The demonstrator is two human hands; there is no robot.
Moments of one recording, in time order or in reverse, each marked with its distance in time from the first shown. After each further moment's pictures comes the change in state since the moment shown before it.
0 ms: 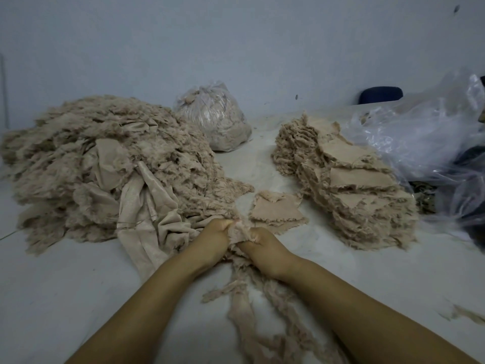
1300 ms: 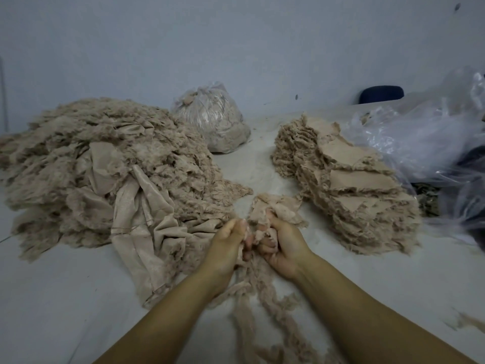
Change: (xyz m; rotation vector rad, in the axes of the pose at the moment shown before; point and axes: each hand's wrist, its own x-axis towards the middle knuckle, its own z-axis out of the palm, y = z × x) left_hand 0.004 -0.016 0.034 -0.560 0.072 -0.029; right_hand 0.010 0.001 -0.025 1.148 0.282 0.394
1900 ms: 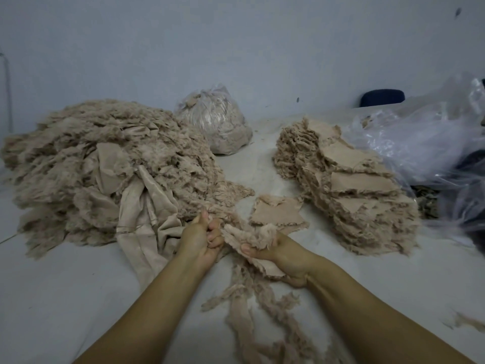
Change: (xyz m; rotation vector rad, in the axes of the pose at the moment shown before) left_hand 0.019 0.024 -0.029 -0.592 0.341 -0.199; right_hand -0.026 0.005 -0.005 -0.631 -0.299 -0.064
